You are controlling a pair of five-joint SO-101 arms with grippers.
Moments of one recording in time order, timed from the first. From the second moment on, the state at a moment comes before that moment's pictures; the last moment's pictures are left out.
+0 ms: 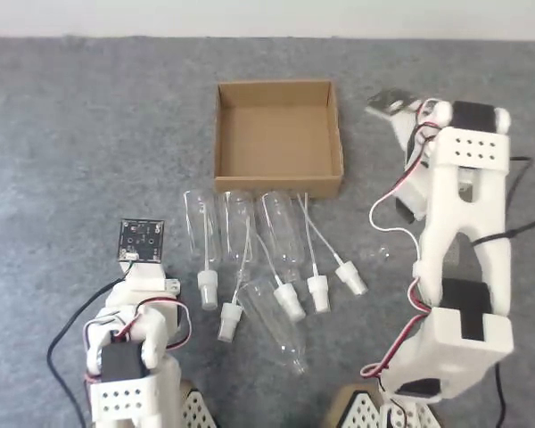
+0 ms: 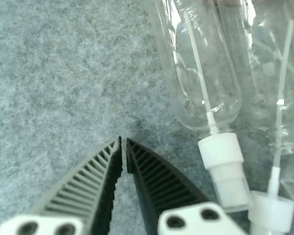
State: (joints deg) left arm -12.0 -103.3 97.2 72.0 -2.4; right arm 3.3 9.8 -11.9 100.4 45.9
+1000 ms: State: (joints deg) left arm -12.0 -103.3 97.2 72.0 -2.4; right arm 0.3 9.8 6.2 98.0 79.8
